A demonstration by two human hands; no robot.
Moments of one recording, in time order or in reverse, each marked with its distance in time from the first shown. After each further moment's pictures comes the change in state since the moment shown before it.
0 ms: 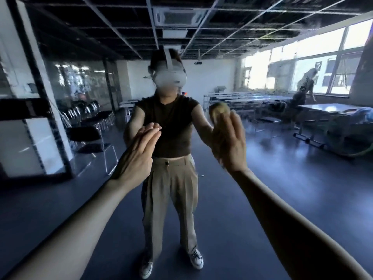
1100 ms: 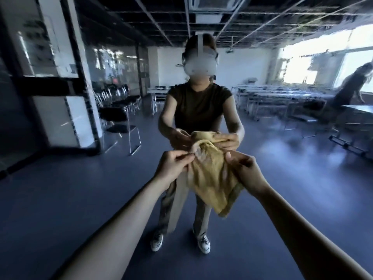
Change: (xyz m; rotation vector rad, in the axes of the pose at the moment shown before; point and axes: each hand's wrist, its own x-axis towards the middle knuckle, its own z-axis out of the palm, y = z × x) left_hand -0.034 0.079 0.032 -1.137 -0.084 -1.020; right_hand -0.074 -0.013 -0.044 0.893 -0.635 0.713
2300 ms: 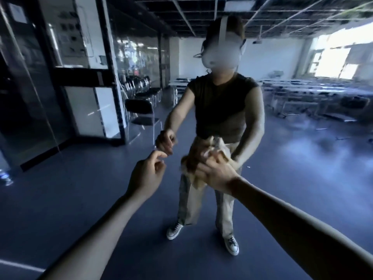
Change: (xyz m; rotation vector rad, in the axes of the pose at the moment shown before) left_hand -0.013 -0.047 -0.237 0.744 0.314 0.331; right_hand 0.095 0.055 0.231 -1.434 -0.117 -1.354
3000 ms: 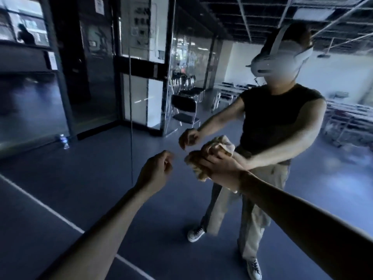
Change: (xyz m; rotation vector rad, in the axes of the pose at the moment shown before) left_hand -0.019 -0.113 -0.091 0.081 0.038 -0.245; right_hand 0.144 -0.069 0.048 0.088 -0.181 -0.174
